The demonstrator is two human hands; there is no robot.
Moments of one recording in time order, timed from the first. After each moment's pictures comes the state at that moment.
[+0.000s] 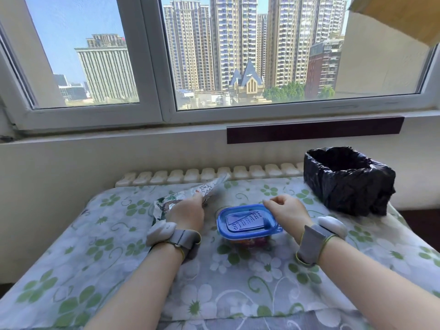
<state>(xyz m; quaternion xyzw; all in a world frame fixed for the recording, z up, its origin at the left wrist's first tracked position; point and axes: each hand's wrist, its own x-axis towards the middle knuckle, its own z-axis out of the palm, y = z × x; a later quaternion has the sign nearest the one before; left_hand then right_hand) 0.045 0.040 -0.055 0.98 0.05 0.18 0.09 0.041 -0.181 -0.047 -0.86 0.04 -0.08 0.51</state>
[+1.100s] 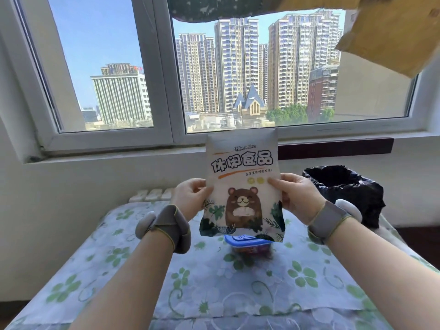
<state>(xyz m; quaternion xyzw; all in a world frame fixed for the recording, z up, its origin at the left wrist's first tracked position) -0.008 0.037 0.034 0.79 -0.02 0.16 0.59 0.017 -0.193 0.028 -0.63 -0.08 -0.03 0.77</state>
